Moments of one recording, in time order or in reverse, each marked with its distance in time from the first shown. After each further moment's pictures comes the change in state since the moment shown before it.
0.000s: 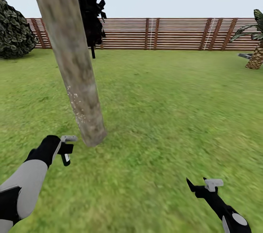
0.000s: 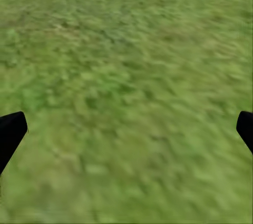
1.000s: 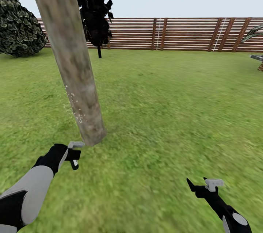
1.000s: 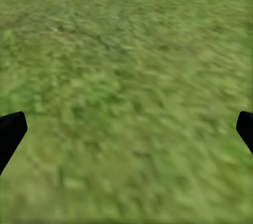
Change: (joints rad) left arm 0.037 -0.044 -0.004 0.089 0.011 -0.152 -0.001; right arm 0.000 -0.002 -0.001 -0.001 0.000 0.000 0.000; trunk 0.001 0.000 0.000
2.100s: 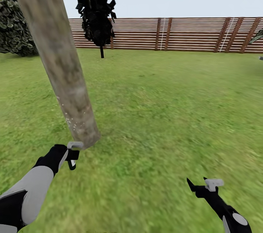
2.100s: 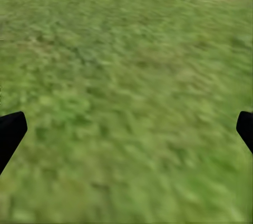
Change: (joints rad) left arm 0.000 -0.001 0.006 0.007 0.008 -0.010 0.071; right arm 0.000 0.000 -0.001 -0.001 0.000 0.000 -0.001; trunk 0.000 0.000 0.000
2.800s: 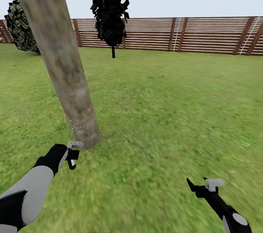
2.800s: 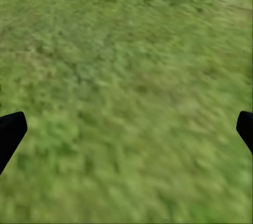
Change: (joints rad) left arm 0.000 0.000 0.001 -0.004 0.000 0.000 0.001; right arm 0.000 0.000 -0.001 0.000 0.000 0.000 0.000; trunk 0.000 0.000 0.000
